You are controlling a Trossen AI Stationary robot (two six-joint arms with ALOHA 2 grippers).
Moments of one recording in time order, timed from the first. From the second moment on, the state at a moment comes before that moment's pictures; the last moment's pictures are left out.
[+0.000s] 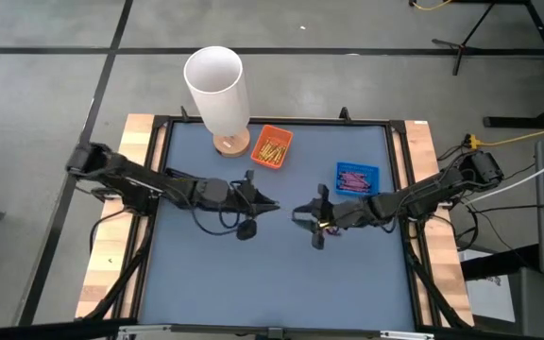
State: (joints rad) left arm -0.15 1.49 0.77 0.59 -0.22 -0.10; right arm 0.30 1.41 0.67 0.35 0.37 0.19
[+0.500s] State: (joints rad) left arm -0.10 1.00 0.77 -0.71 -0.32 -0.28; right arm 0.30 1.41 0.67 0.05 0.27 0.36
